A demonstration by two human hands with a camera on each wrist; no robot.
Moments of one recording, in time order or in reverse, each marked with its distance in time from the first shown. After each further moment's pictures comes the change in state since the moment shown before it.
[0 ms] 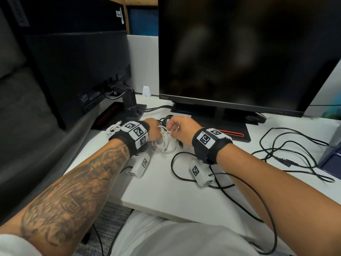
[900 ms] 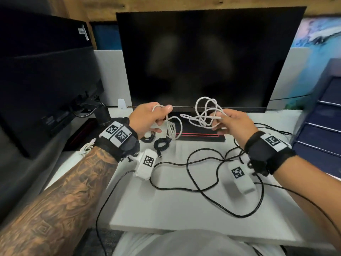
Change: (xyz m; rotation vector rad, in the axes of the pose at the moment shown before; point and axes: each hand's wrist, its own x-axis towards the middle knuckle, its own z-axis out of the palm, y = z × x) left_hand -0.017 0.064 -0.026 -0.988 0.128 0.426; right_hand -0.114 0.072 -0.125 0.587 0.466 0.211
